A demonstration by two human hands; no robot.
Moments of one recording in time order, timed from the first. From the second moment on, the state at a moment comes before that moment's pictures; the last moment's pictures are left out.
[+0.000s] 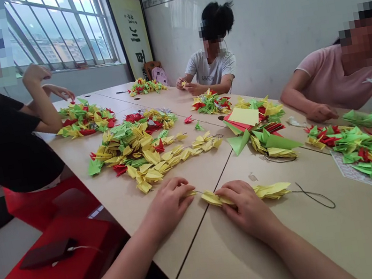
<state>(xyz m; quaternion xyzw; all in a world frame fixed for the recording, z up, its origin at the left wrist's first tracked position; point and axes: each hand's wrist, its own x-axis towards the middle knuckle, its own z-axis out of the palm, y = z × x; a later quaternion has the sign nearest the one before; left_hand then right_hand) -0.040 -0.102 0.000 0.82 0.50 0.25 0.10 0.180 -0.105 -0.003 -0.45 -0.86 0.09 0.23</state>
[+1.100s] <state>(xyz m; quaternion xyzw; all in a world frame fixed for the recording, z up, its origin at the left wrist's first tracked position) -0.033 -0.107 0.005 0.84 0.47 0.22 0.15 0.176 -0.101 -0.002 -0.38 -0.88 0.13 0.27</state>
